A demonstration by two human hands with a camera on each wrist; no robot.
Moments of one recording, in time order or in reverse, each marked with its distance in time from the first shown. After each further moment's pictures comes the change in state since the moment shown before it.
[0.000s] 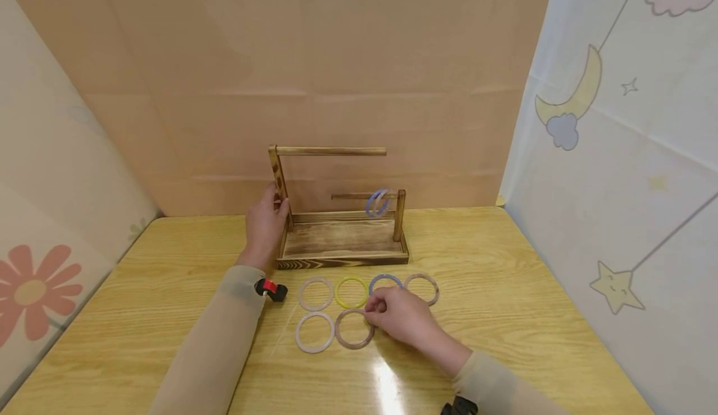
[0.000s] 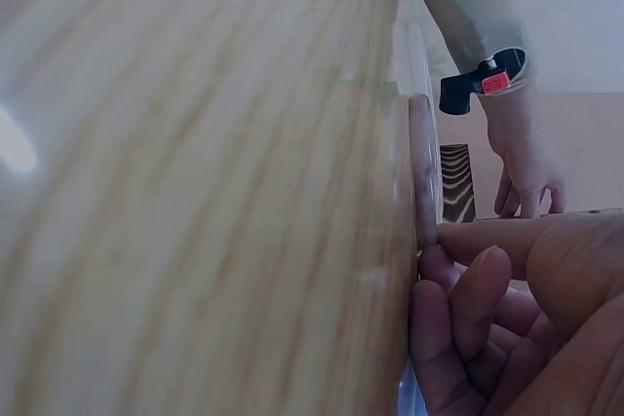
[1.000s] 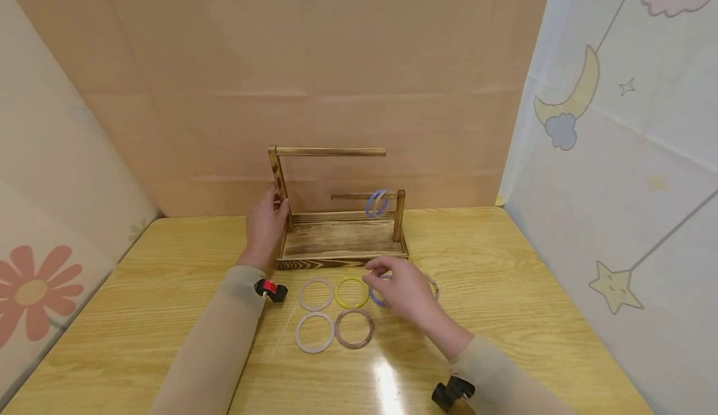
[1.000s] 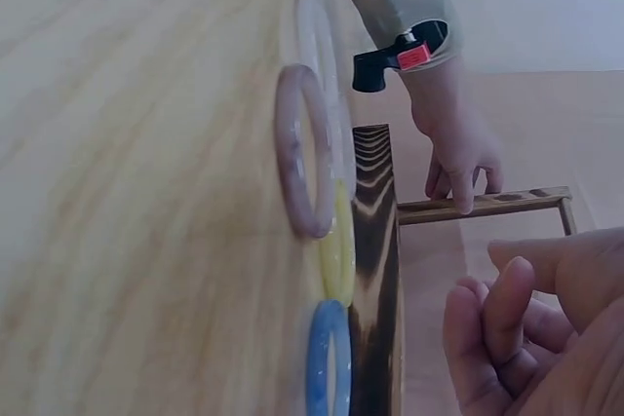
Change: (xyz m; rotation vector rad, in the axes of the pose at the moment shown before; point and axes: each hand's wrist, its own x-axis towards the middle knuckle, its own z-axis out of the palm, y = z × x) left_hand -0.001 -0.001 0.001 -0.002 0.013 0.015; right_hand 0.017 -0.022 -0.029 0.192 0.182 0.096
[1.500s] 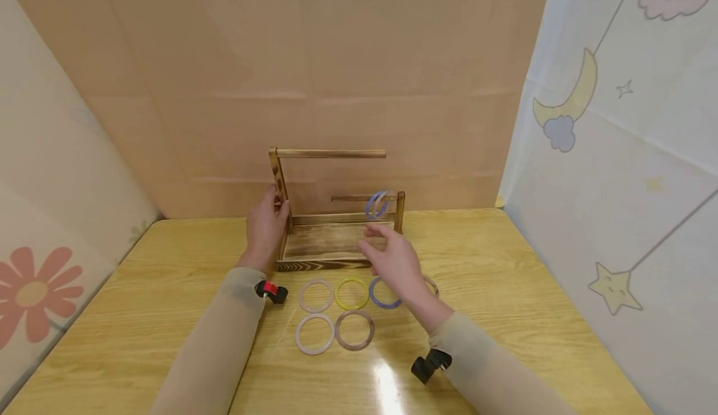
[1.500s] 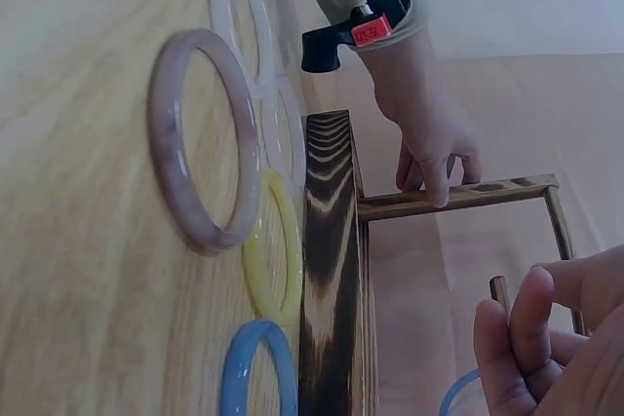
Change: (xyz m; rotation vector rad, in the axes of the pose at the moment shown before) left_hand 0.000 0.000 0.000 0.011 0.009 0.018; right_hand 0.032 -0.019 -0.004 0.216 0.116 -0.084
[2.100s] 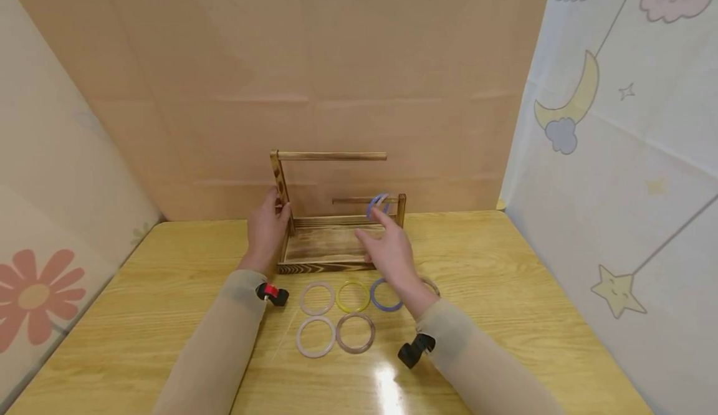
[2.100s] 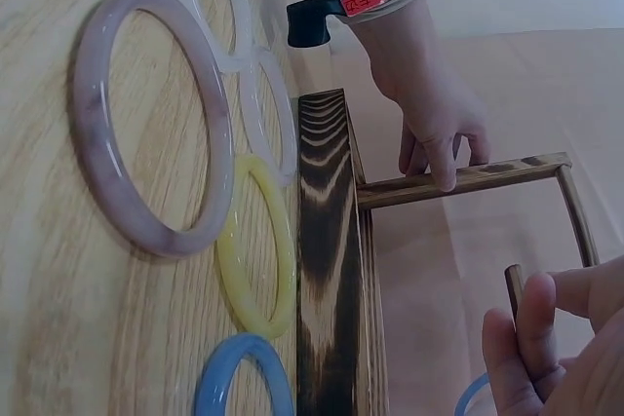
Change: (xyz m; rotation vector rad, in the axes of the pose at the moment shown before) left_hand 0.000 -0.001 0.000 -0.007 0.014 0.011; right_hand 0.030 -0.002 0.012 0.031 0.098 0.053
